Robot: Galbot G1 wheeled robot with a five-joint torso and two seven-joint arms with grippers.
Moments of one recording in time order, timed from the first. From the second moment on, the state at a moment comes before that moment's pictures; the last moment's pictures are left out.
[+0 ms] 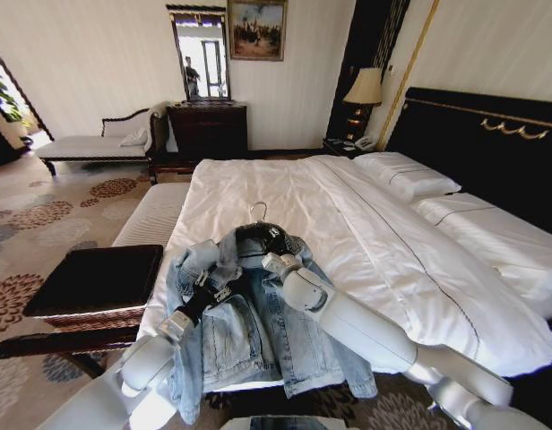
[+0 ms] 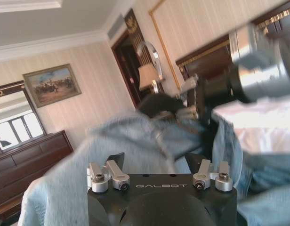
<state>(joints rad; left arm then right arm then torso) 1.44 -0.74 -0.32 -2.26 -0.27 0.07 -0.13 -0.50 1.07 -0.43 1.83 -0.09 -0.64 0.27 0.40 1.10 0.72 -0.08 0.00</state>
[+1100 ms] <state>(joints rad) 1.75 -0.96 -1.09 -2.49 -0.82 0.08 -0.19 -0.37 1.07 -0.35 1.83 -0.14 -0.57 0.32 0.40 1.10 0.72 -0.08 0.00</state>
